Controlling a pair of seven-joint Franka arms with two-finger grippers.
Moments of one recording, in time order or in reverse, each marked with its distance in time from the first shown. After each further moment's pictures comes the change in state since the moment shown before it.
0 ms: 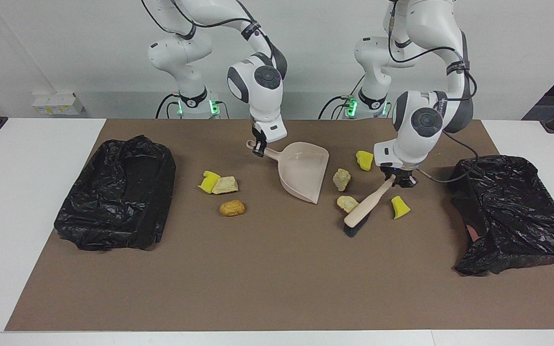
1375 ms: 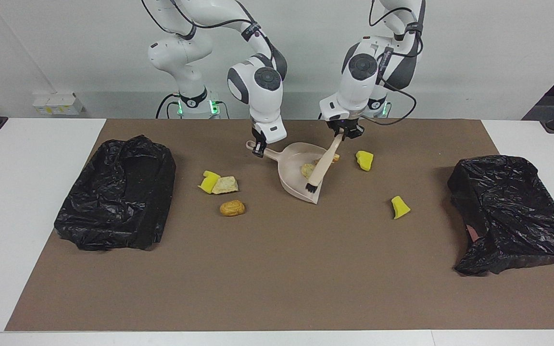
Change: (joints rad) left arm -0.099 -0.332 -0.044 -0.144 -0.262 -0.128 -0.679; right arm 0.000 0.003 -0.001 0.000 0.000 0.000 0.000
